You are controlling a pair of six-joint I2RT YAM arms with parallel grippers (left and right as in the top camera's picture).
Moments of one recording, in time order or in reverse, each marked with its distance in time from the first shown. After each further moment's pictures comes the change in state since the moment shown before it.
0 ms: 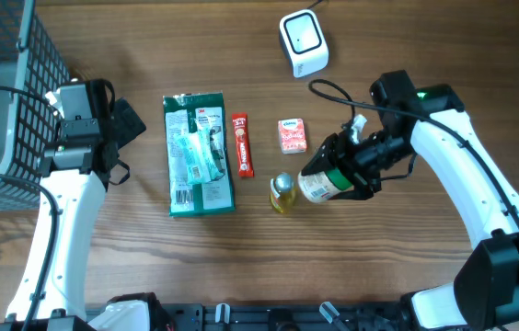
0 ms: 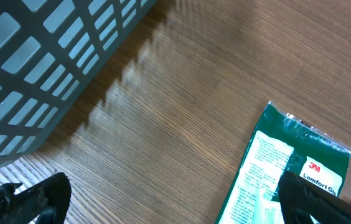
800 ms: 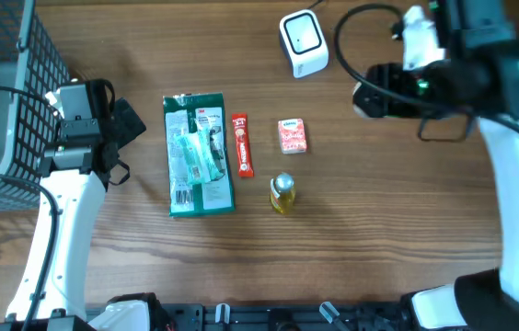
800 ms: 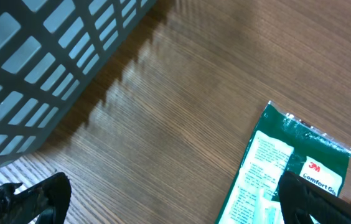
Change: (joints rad) left arm 0.000 0.000 0.000 0.000 0.000 0.000; right arm -0.003 -0.008 0.820 -0.252 0.584 -0.340
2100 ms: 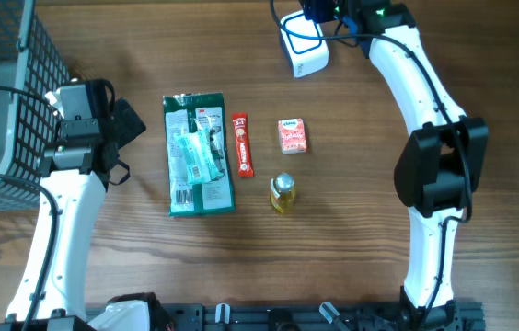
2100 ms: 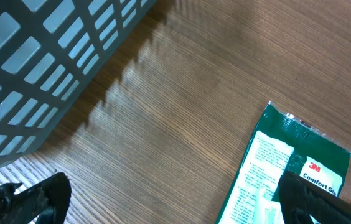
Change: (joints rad) left arm 0.000 0.000 0.000 -0.001 0.000 0.000; right arm 0.010 0.677 -0.002 1.217 0.023 -0.144
